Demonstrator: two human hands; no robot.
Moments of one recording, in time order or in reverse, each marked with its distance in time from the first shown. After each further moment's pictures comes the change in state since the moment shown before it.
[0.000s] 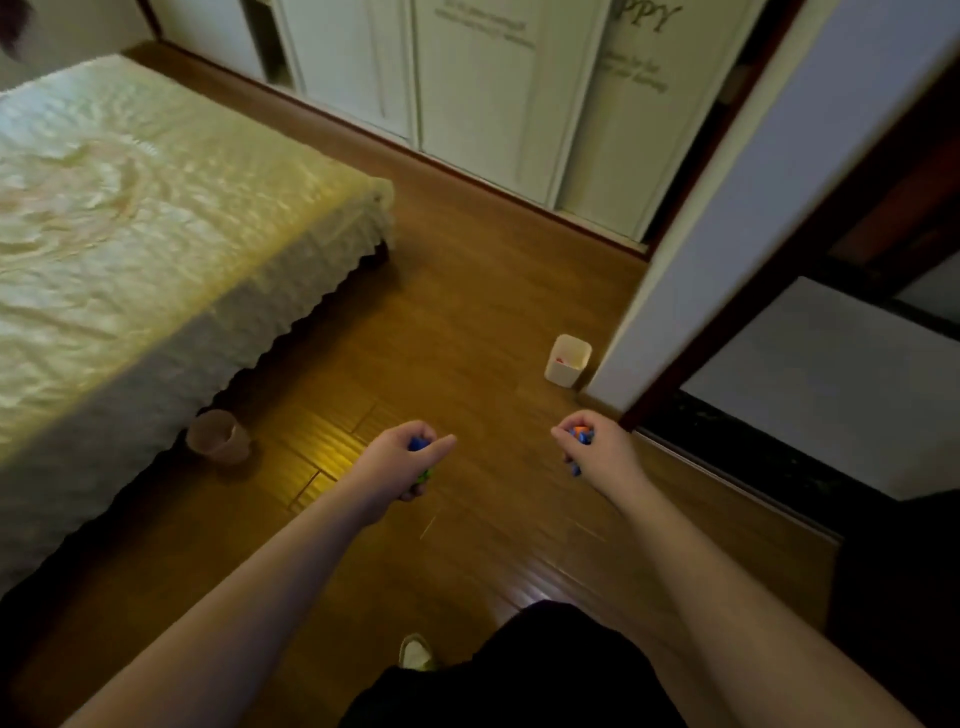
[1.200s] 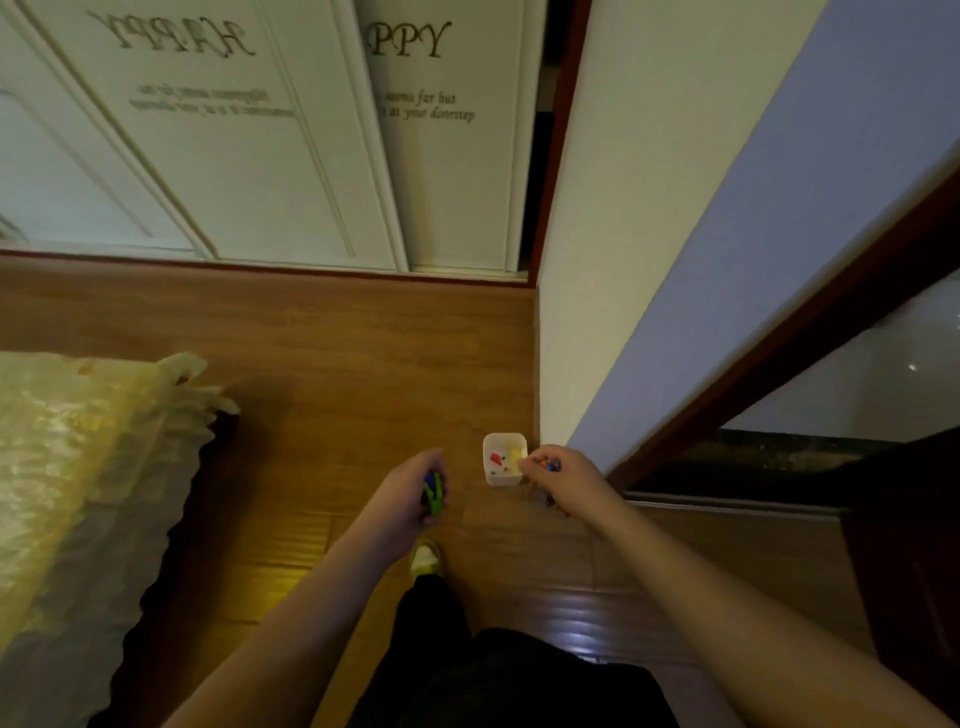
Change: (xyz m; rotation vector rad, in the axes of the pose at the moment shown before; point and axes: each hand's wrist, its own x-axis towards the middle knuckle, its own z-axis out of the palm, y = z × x) left_hand 0.451 0.303 0.087 -0.124 -0.299 -0.227; right_hand 0.427 -0.020 -0.141 0.288 0.006 0.314
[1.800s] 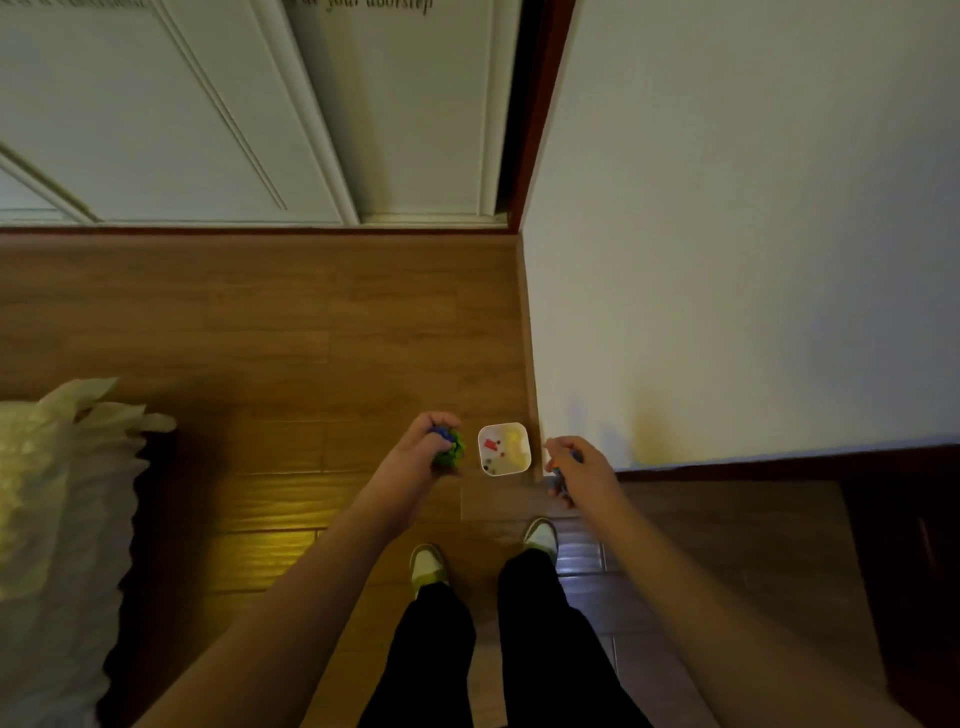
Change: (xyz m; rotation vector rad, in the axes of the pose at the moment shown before) left_hand 0.216 0.108 -0.021 0.068 -0.171 0.080; right_hand 0.195 -0.009 0.008 0.411 0.236 0.338
